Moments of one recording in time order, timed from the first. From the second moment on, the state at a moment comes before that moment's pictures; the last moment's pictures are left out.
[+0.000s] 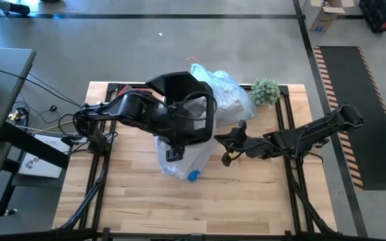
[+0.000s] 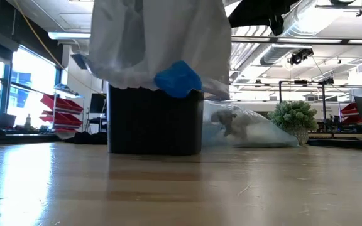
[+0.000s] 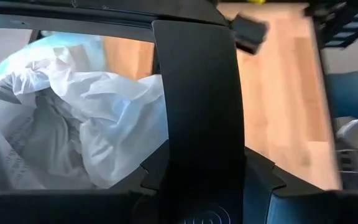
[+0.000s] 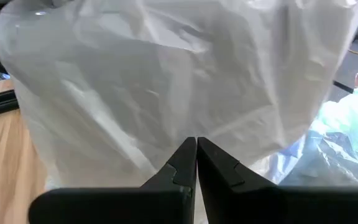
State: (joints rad) left arm -0.17 1.85 2.36 -1.40 -0.18 -0.15; right arm 0.32 1.28 0.87 -0.07 0.68 0.38
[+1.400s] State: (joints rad) left arm -0.20 1.85 2.36 -1.57 -0.18 -0.28; right arm 0.32 1.43 0.87 -0.07 0.67 0.47
